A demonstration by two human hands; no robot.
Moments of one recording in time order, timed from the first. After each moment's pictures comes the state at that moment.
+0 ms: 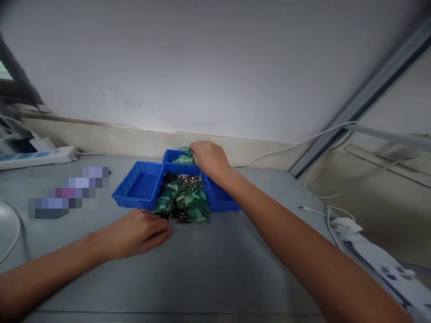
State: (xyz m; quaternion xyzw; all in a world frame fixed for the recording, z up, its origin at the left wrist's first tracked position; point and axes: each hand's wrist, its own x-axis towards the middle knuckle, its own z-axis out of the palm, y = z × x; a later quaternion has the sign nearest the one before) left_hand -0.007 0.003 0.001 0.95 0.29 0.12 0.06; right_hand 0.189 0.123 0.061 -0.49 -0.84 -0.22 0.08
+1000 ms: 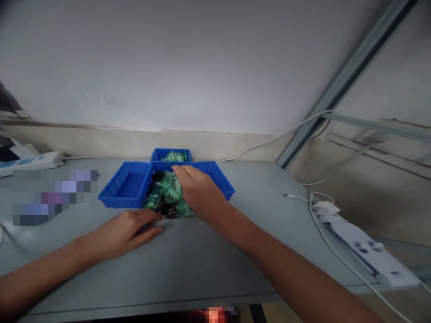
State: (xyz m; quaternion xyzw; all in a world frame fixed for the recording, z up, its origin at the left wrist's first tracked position) left_hand 0.005 -0.003 0.008 0.92 0.36 0.12 0.15; right_hand 0.203 0.032 0.036 -0.42 -0.87 -0.12 0.24
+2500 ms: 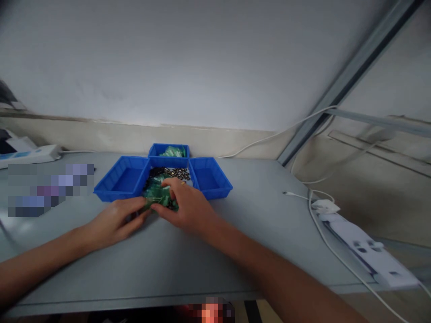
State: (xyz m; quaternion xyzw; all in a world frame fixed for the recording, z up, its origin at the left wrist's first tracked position) left_hand 0.001 0.002 -0.003 0.90 0.35 0.22 0.15; right_hand 0.198 0.013 0.004 -0.42 -0.84 0.11 0.32
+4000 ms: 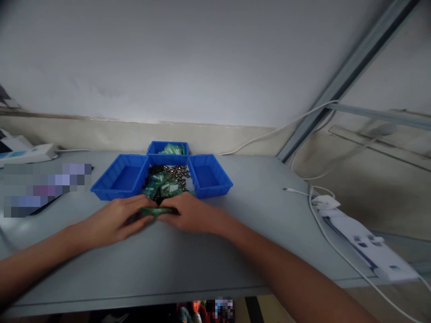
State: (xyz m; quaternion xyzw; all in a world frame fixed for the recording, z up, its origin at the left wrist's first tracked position) left_hand 0.001 0.001 0.006 0.91 0.35 0.14 0.14; right_hand 0.203 0.016 0.012 -0.32 -0.91 0.25 0.11
